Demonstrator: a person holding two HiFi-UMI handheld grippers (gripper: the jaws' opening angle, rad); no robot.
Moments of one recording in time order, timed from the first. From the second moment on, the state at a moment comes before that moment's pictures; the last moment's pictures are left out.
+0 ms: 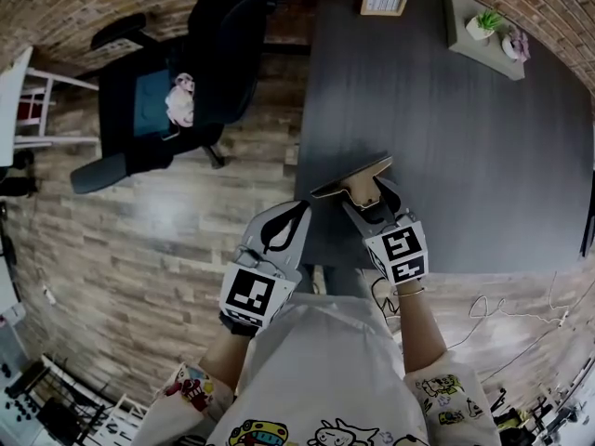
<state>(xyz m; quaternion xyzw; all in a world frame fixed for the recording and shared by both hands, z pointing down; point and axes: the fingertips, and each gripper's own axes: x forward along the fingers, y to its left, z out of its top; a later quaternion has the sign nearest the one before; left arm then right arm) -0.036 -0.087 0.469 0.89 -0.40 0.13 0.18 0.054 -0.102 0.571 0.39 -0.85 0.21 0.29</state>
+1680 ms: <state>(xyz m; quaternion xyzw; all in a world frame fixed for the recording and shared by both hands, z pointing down) -0.039 -0.092 0.430 0.90 -0.41 0.11 0.14 0.061 -0.105 0.506 0.42 -0.86 0.13 0.25</state>
